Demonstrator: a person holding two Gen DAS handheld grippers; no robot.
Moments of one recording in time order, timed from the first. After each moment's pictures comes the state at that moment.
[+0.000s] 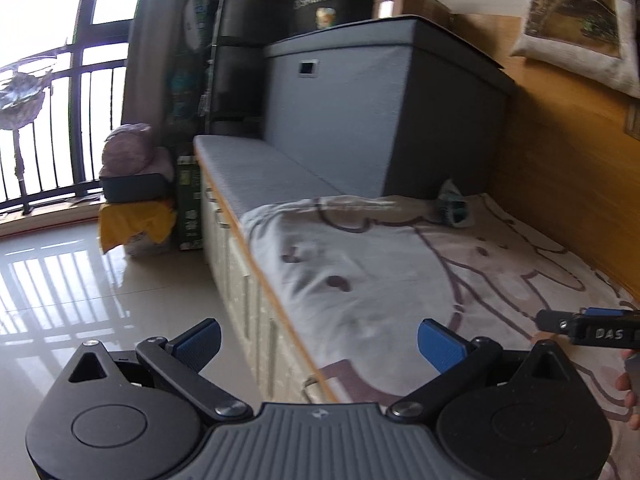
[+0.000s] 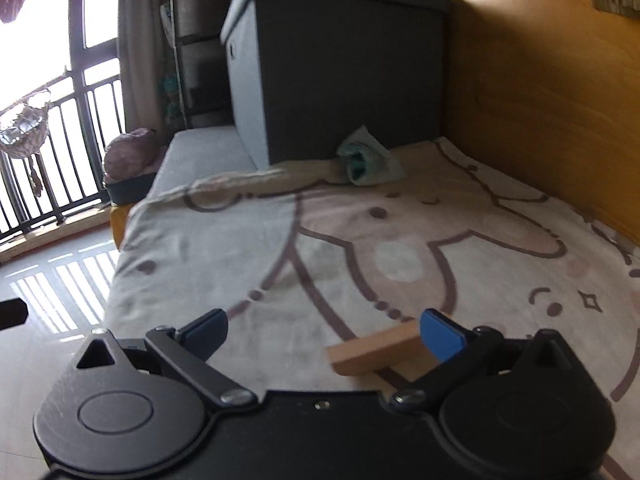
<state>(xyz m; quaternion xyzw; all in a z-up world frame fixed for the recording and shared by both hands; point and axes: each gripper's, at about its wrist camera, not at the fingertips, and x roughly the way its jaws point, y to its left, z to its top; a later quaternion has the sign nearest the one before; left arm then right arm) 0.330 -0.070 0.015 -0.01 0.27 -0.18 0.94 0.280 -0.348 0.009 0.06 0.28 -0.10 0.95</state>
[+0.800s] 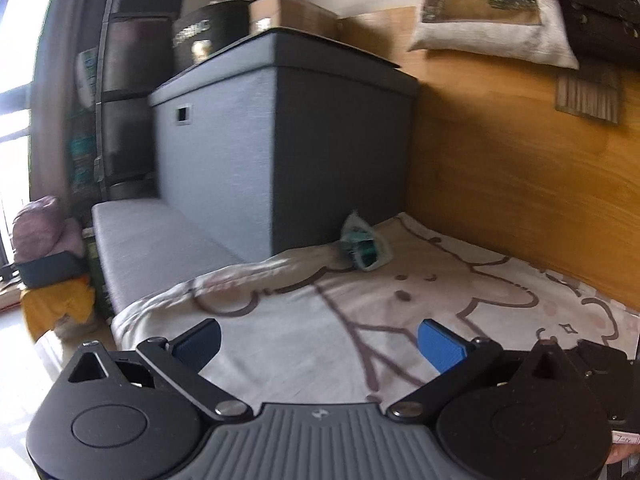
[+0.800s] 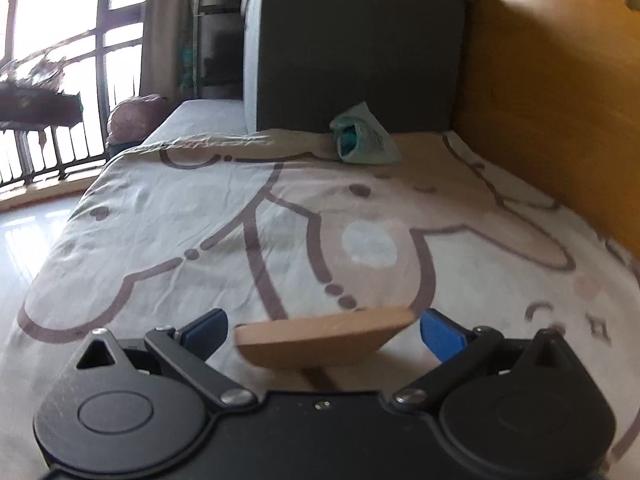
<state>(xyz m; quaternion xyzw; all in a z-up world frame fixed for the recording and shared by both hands) 0.388 -0.185 0.041 0.05 0.20 -0.30 0.93 0.298 -0.386 -0.036 -0.01 0.29 -0.07 0.95</state>
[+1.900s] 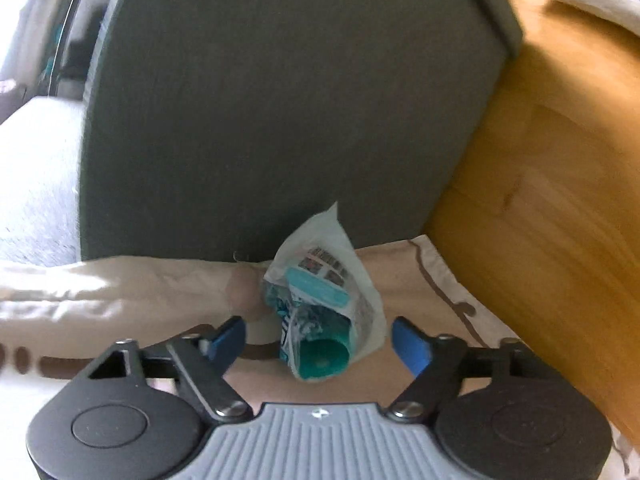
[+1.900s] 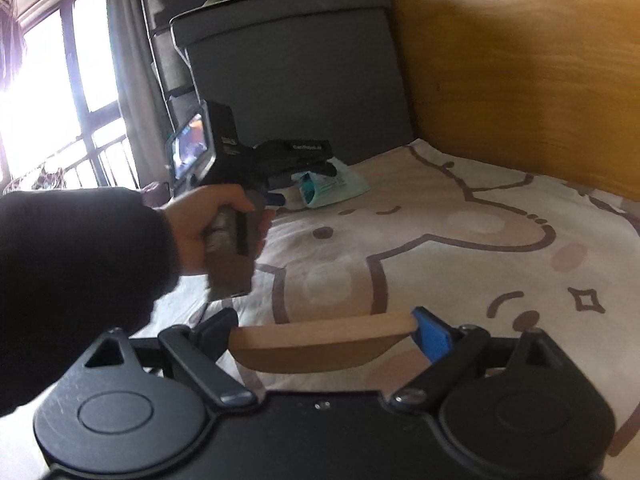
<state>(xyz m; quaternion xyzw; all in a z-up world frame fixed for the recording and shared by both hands) 0.608 -0.392 -0.039 -0.11 0.30 -0.28 0.91 0.270 -0.453 -0.023 0.15 0.22 -0.05 0.96</state>
